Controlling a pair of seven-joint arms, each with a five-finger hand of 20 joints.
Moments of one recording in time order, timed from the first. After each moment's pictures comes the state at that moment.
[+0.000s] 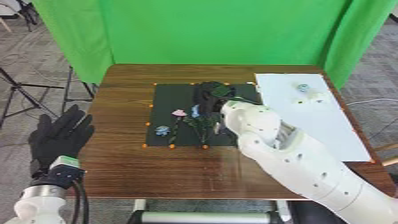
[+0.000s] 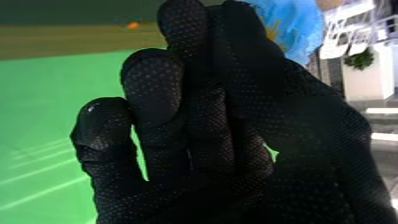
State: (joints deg) left arm 133.3 -51.9 -99.0 -123.0 13.4 13.5 25.5; right arm -57.4 -60.8 37.5 -99.5 -125.8 -16.4 22.7
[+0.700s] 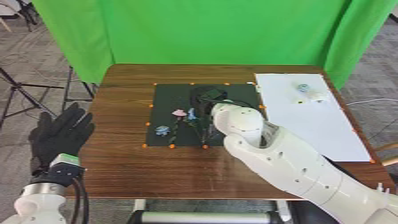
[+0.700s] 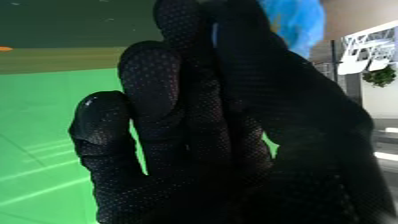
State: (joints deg) left arm 132.6 -51.7 -99.0 -122.7 13.5 13.5 25.2; right arm -54.6 -64.7 33.3 -93.8 -127.2 -16.6 27.8
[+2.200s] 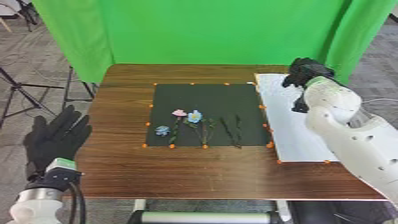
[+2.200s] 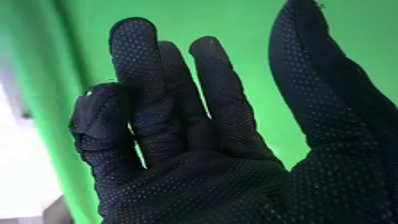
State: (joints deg) left arm 135.2 -52.1 -100.1 -123.3 13.5 12.6 27.1; right arm -62.0 -44.9 56.2 -93.6 -122.9 -12.2 37.8
